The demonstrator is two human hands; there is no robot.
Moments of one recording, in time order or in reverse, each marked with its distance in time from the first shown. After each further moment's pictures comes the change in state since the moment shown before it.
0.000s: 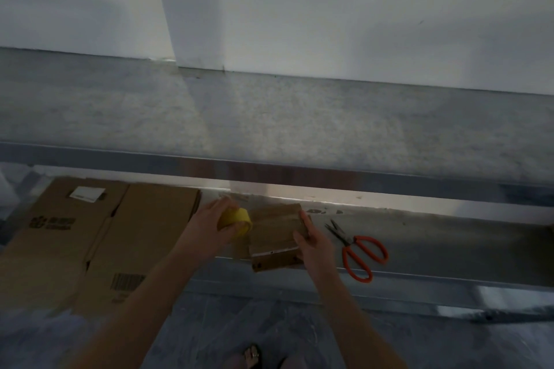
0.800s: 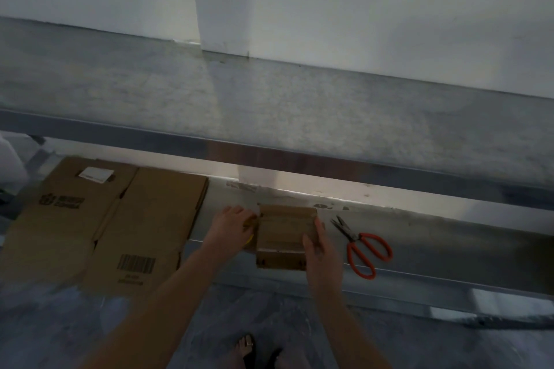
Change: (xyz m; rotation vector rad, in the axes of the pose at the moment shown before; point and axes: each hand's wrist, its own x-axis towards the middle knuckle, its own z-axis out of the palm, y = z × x) left_hand 0.011 -0.036 0.067 0.291 -0.093 -0.019; right_hand -0.038 0.013 0.007 -0.322 0.193 -0.087
